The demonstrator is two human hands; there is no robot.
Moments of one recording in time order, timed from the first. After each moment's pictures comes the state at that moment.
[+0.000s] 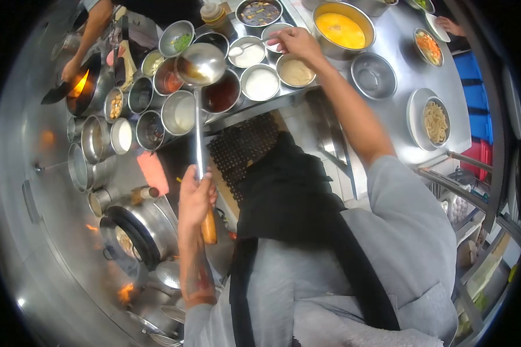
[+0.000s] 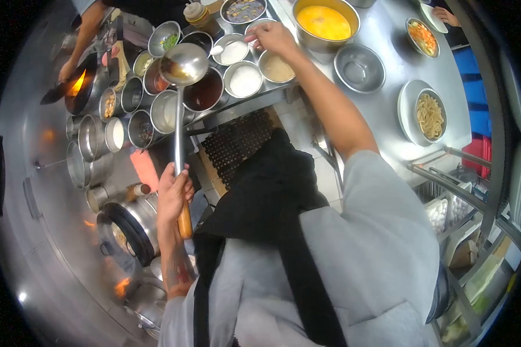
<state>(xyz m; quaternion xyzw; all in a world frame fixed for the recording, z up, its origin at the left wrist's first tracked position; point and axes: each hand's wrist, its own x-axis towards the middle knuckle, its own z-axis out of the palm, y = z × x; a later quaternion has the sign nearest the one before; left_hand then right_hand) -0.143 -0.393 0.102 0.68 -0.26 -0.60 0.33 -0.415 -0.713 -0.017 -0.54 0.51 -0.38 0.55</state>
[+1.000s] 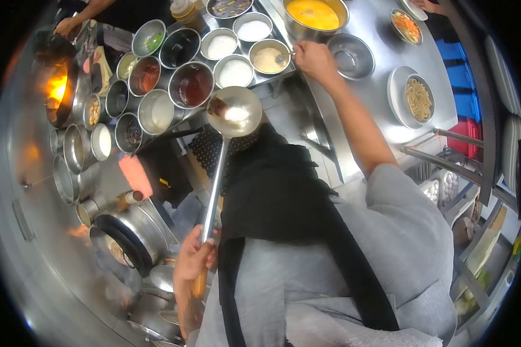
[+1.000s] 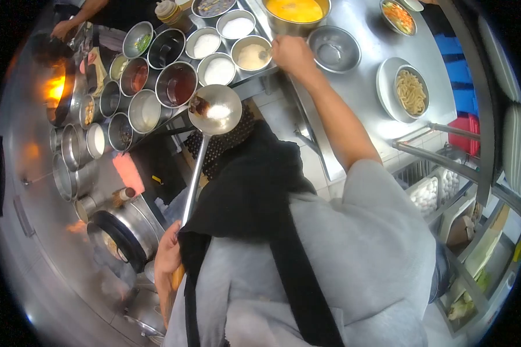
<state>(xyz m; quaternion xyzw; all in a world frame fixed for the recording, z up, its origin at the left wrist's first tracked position) -0.139 -0.267 0.140 0.61 -0.19 -0.75 0.21 -0.504 -0.630 -0.027 -0.71 0.66 -0.19 0.16</state>
